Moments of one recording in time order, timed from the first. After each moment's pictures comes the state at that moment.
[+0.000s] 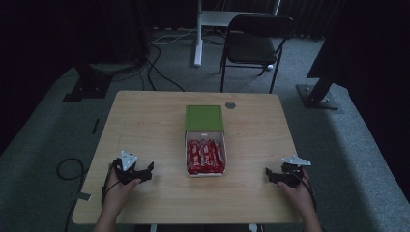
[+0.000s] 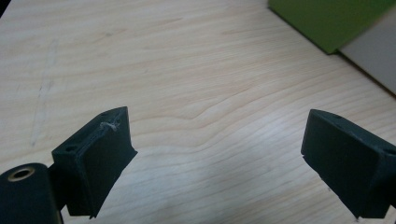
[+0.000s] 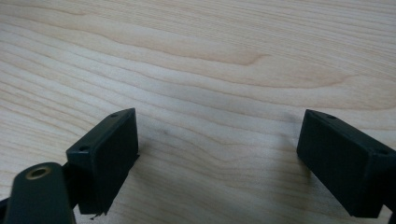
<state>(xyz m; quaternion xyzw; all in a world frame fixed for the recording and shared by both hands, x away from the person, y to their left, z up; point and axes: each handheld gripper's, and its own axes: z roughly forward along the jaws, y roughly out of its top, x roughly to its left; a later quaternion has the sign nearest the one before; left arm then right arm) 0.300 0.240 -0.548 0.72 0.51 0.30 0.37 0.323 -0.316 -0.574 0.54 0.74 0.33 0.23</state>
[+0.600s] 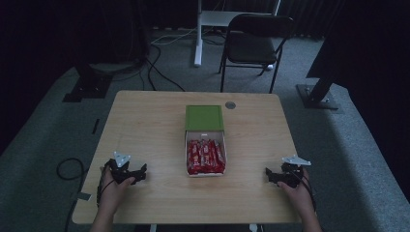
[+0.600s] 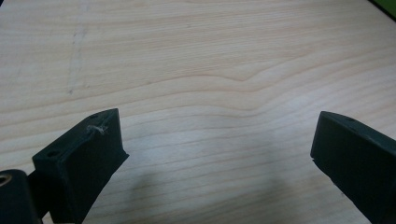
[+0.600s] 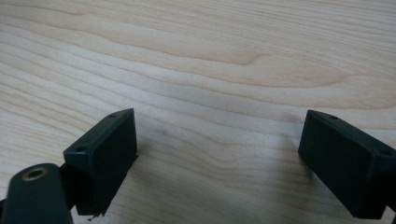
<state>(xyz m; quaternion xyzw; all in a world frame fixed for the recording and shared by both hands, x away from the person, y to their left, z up) 0.307 0.263 -0.560 0.71 0.56 0.29 0.32 0.323 -0.316 -0.574 0.54 0.74 0.33 0.23</state>
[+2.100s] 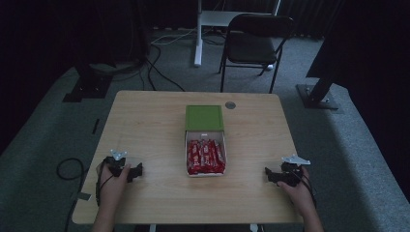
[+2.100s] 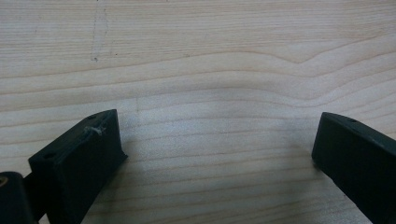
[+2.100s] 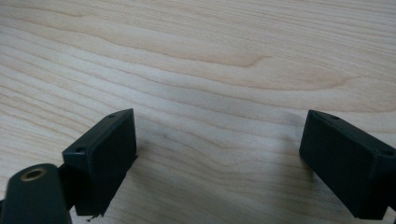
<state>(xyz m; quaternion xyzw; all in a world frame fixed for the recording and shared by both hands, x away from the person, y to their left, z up) 0.322 0.275 -0.566 0.70 0.61 0.26 0.28 0.325 -0.315 -0.574 0.54 0.74 0.33 0.23</state>
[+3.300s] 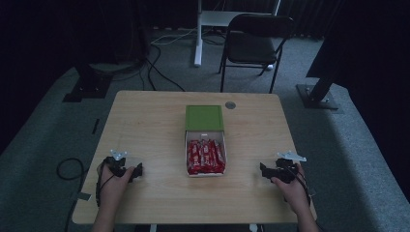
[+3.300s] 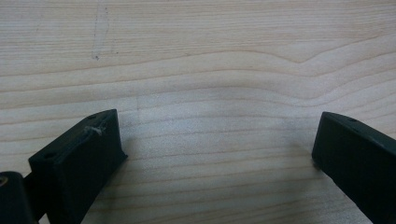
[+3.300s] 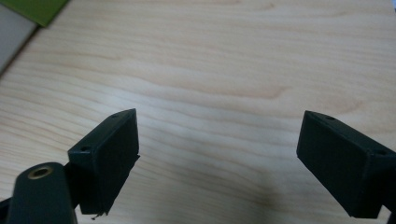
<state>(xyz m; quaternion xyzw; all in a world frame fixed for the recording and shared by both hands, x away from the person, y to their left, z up) 0.322 0.275 -0.566 0.70 0.61 0.26 0.28 0.323 -0.284 -0.544 0.56 0.72 0.34 0.24</state>
